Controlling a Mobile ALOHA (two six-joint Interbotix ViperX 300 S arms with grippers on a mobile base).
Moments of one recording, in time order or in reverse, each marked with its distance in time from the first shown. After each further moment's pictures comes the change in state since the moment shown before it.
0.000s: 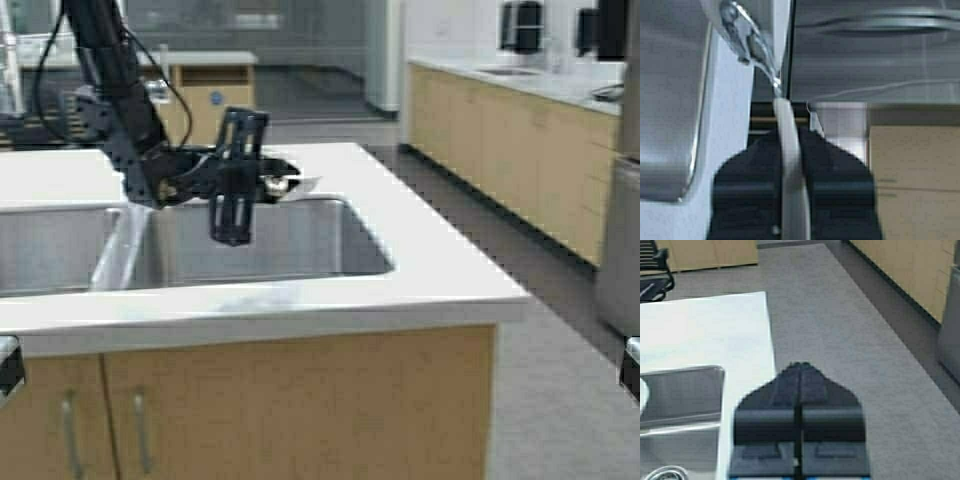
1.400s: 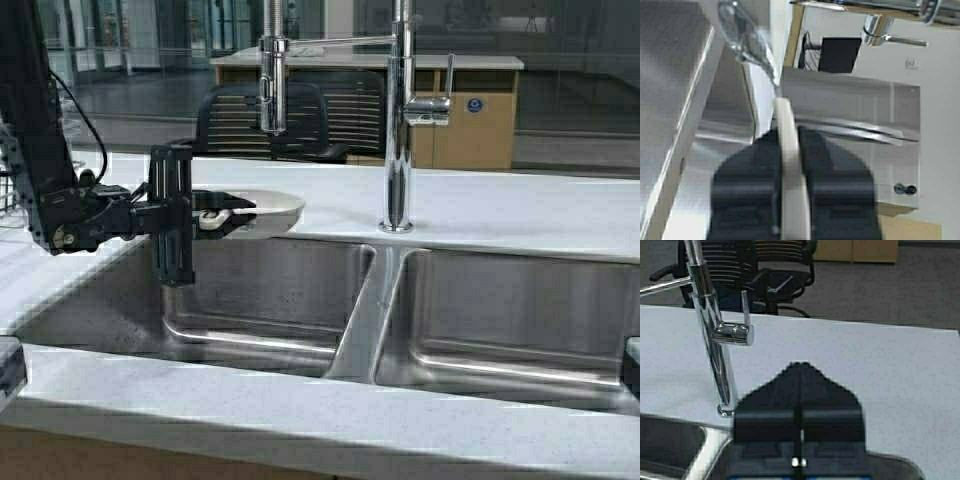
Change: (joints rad) left arm 0.229 0.103 0.109 0.485 -0.272 -0.213; right arm 0.000 -0.017 0.028 -0.014 -0.002 0.002
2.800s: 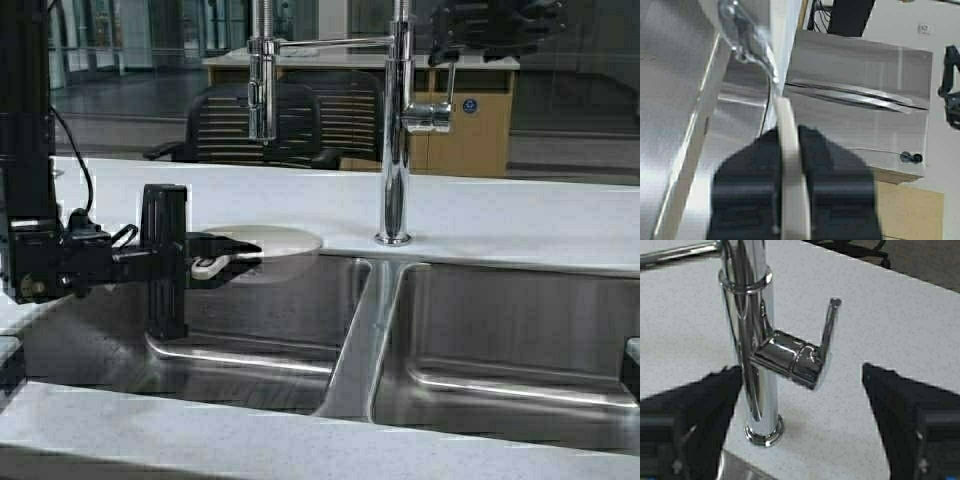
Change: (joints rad) left arm -0.051 0.097 0.178 0.015 -0.204 0.150; right arm 0.204 1.005 -0.718 -0.103 0.025 0.002
